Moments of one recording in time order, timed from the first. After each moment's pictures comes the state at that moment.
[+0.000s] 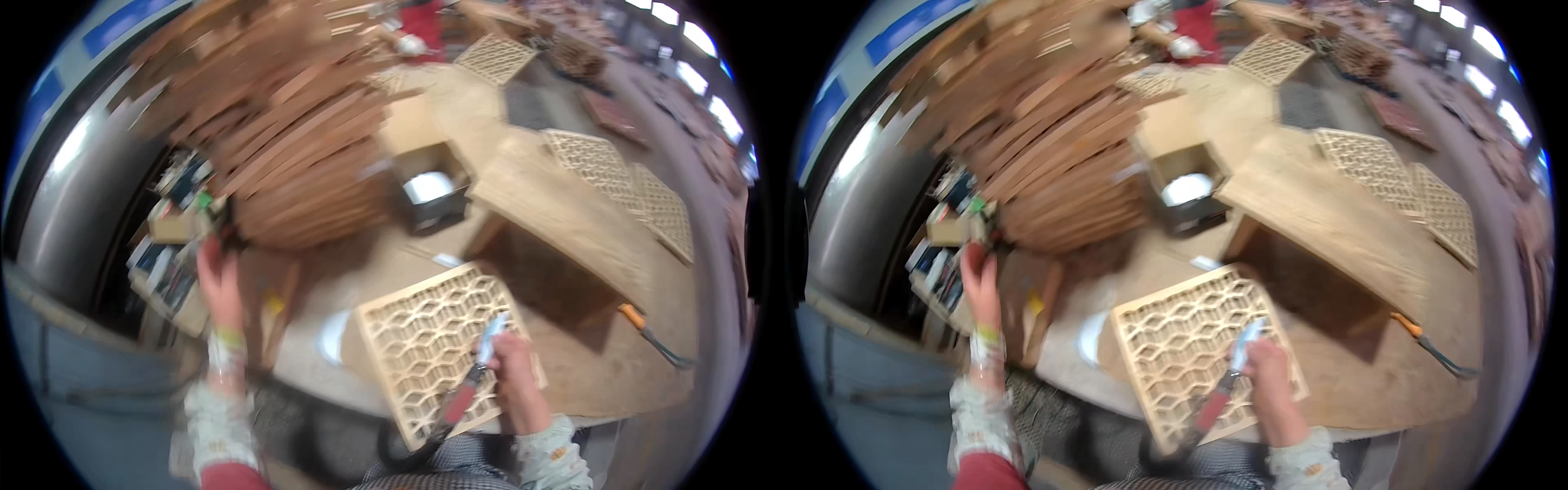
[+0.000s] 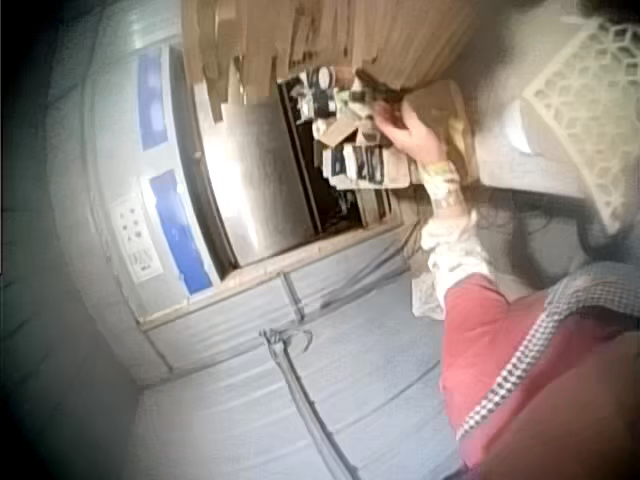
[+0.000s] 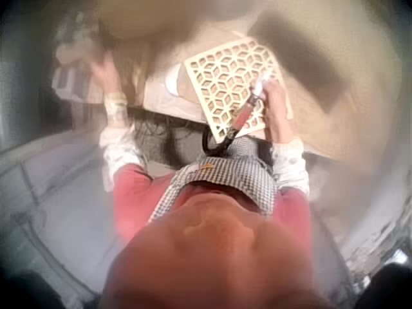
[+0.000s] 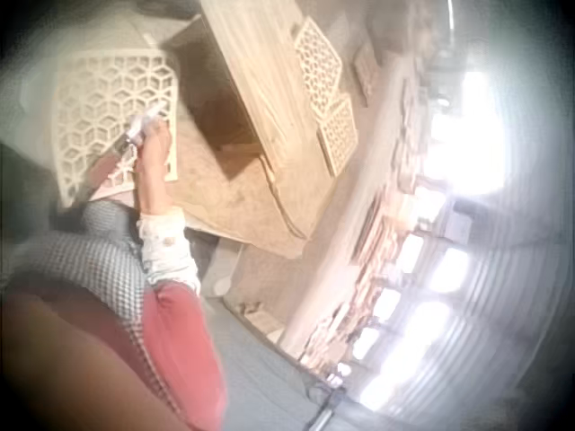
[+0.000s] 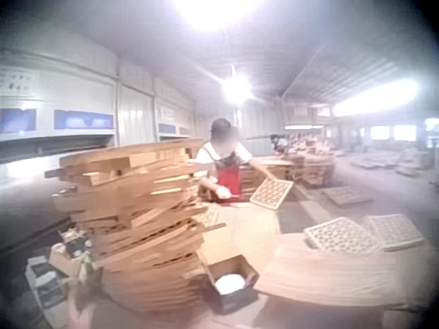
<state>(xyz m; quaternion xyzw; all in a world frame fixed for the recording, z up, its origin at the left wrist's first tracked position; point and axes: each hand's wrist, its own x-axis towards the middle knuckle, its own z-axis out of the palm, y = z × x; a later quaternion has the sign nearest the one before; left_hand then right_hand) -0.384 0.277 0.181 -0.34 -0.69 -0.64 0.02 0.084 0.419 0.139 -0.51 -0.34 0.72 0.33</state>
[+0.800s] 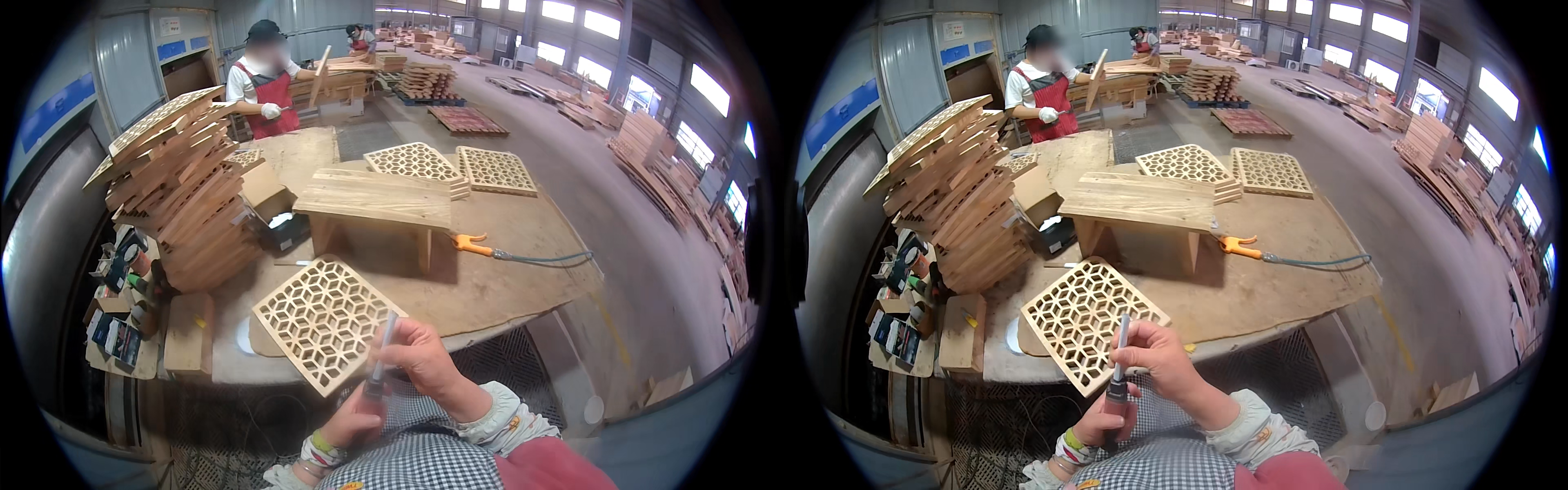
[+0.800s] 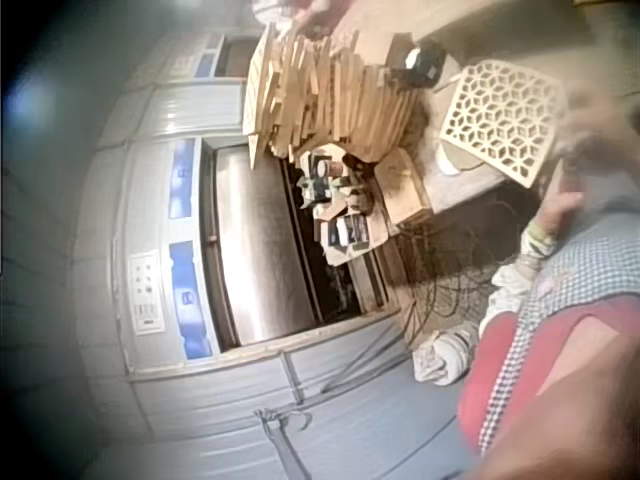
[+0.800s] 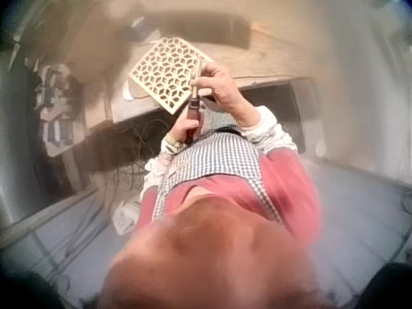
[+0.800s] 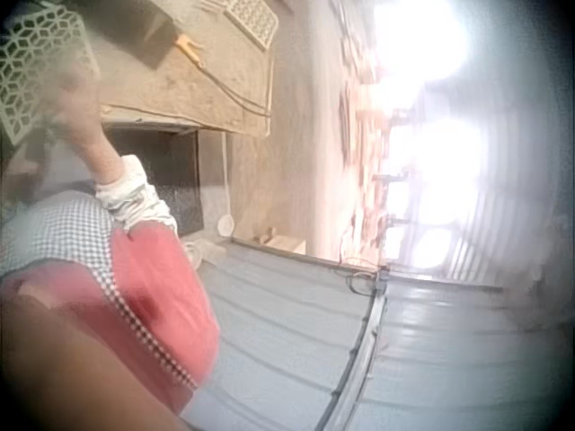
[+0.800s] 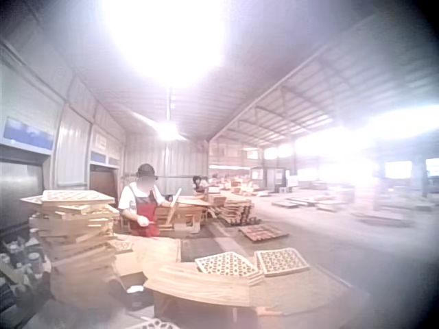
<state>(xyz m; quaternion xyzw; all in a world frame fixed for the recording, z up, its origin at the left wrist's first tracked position) 0.037 0.138 0.227 -0.34 -0.29 -0.44 -0.78 0.202 0.248 0.306 -0.19 -0.44 0.78 0.40</state>
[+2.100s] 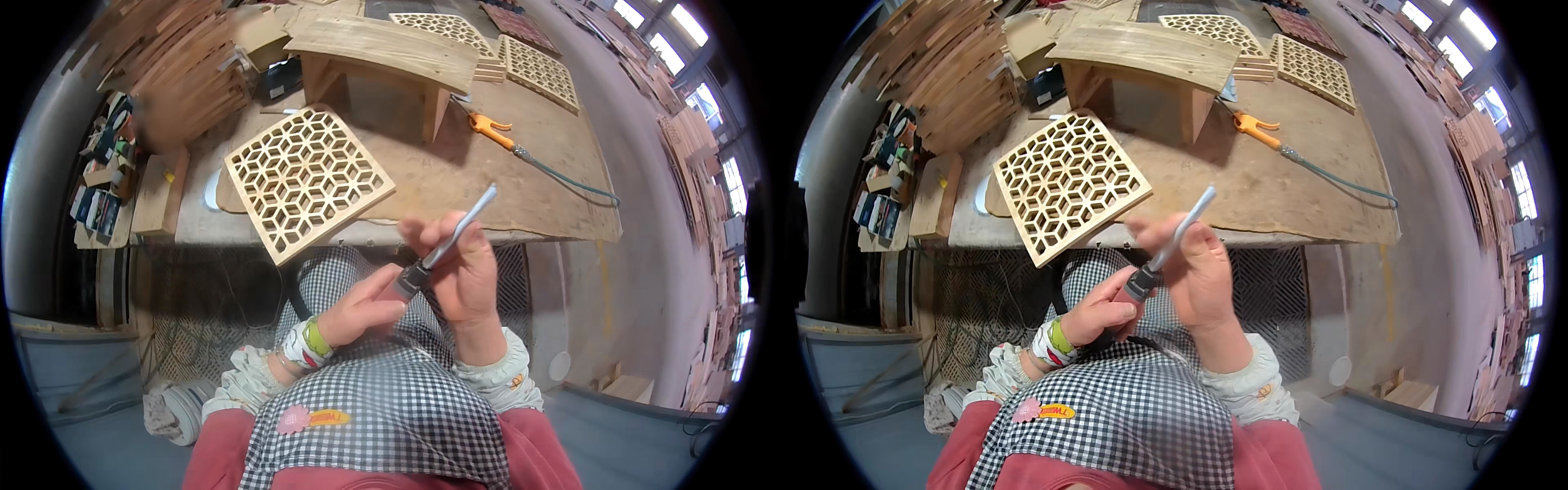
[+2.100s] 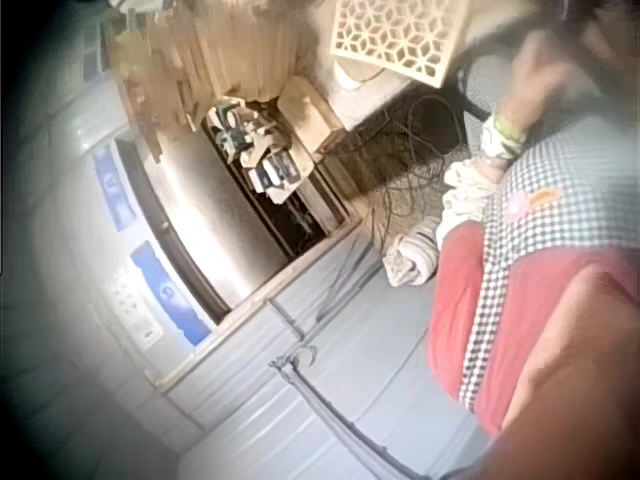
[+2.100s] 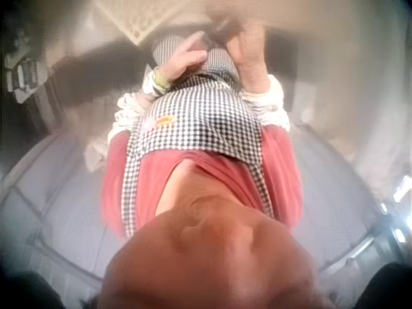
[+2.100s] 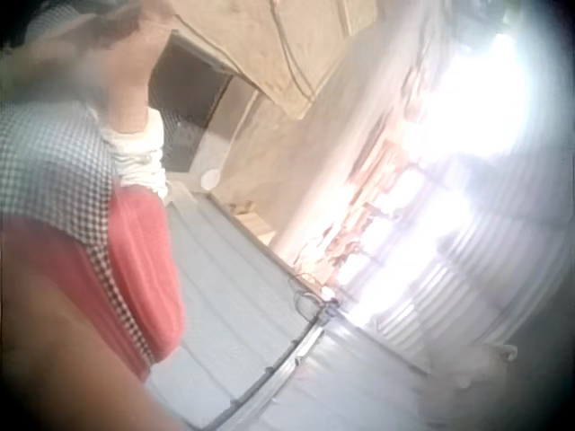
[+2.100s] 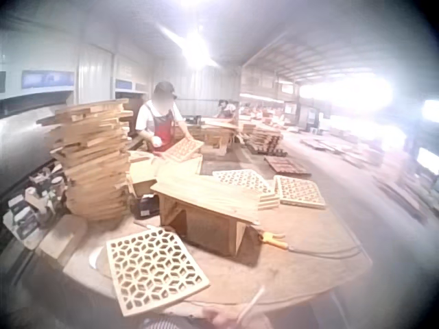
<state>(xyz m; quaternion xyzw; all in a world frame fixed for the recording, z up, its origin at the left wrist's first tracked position) 0.138 0.163 0.235 -0.39 -0.36 -0.40 -0.75 0.300 0.247 0.259 -0.14 -0.28 0.80 0.52</state>
